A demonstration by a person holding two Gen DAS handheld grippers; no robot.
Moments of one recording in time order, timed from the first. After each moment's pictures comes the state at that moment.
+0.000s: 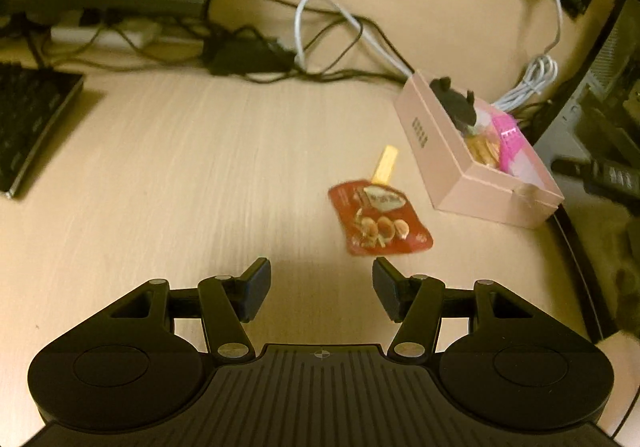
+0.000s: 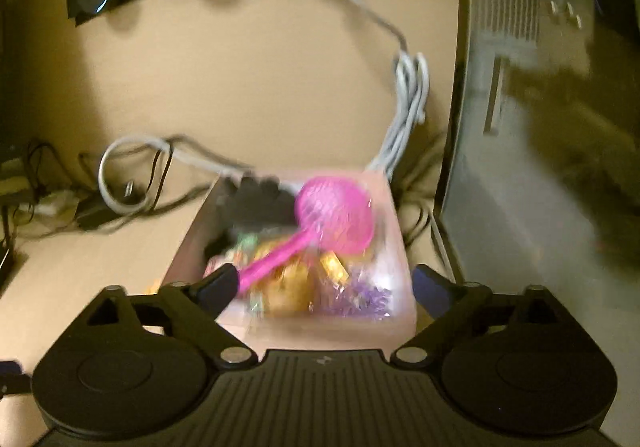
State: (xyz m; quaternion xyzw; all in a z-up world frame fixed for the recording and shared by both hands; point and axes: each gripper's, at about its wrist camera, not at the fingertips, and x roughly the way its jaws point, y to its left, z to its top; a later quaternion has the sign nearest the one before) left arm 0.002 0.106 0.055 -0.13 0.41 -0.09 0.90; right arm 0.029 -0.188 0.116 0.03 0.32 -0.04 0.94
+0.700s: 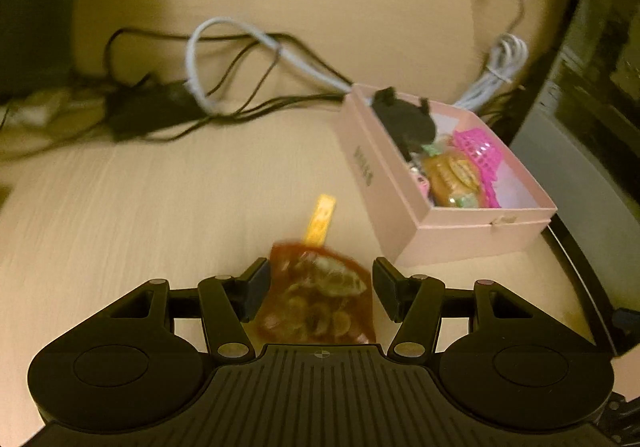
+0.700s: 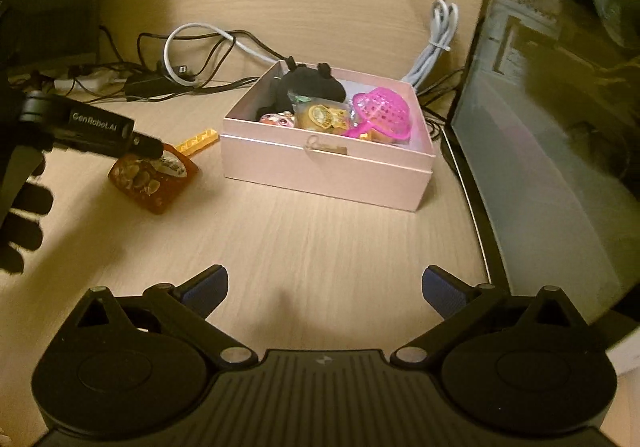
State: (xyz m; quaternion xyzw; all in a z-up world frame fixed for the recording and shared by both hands) left arm 0.066 0.042 0.061 -0.05 0.37 -0.15 0.91; right arm -0.077 -0.138 0.079 -0.04 0.37 -0.03 0.93
